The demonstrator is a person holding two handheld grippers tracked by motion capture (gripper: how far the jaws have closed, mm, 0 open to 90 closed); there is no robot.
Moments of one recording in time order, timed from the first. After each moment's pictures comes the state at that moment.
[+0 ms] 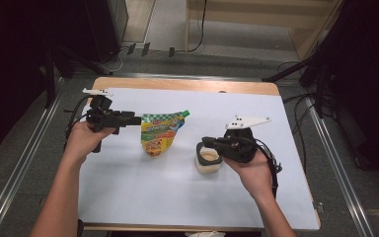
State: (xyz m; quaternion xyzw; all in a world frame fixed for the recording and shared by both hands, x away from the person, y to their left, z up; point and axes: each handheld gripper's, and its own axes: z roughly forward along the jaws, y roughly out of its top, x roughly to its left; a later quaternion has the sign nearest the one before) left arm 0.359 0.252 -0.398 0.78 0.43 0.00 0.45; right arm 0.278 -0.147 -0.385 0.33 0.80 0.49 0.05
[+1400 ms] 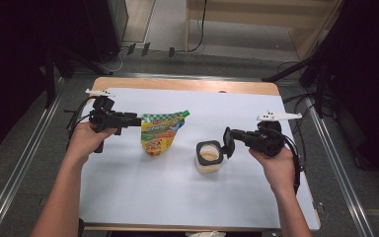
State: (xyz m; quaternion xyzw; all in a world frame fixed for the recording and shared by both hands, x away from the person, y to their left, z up) left arm 0.362 0.250 -0.403 0.78 0.43 -0.02 0.46; right arm 0.299 -0.212 -0.397 0.42 0.77 0.48 0.07
